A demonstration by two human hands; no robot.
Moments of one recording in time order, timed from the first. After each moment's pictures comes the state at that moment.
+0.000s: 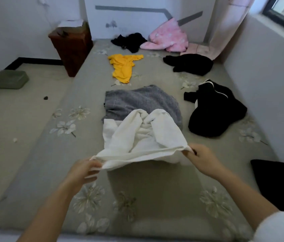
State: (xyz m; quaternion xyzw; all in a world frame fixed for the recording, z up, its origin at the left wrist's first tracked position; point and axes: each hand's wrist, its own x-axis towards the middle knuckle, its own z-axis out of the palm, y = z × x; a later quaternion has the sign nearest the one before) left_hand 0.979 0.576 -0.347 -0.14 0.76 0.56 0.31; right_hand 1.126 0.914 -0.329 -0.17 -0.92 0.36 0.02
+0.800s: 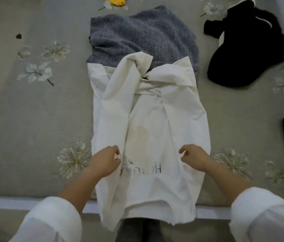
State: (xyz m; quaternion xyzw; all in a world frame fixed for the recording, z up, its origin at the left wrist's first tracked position) left_hand 1.009 0.610 -0.570 0.22 0.91 0.08 0.34; right_hand 1.143 0.898 -0.555 -0.29 -0.85 0.30 -0.33
